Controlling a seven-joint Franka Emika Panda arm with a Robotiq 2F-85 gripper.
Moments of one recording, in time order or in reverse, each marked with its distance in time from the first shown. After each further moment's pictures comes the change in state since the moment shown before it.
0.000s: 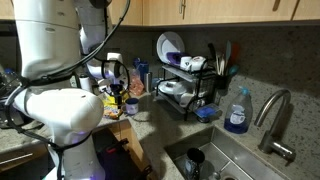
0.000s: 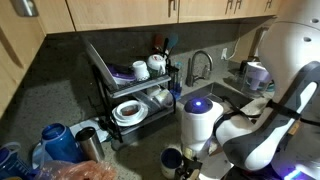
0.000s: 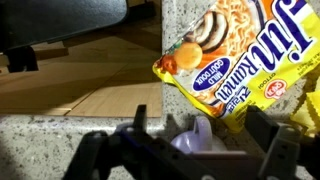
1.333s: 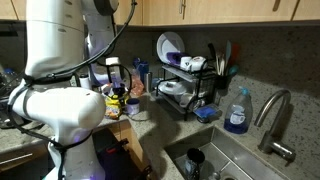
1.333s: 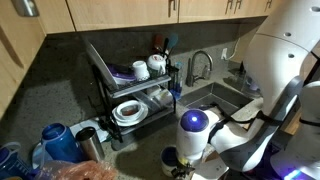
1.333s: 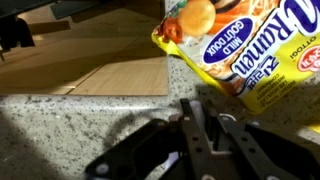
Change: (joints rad) arm 0.126 0.103 -0.156 0.067 -0.329 0.013 0.307
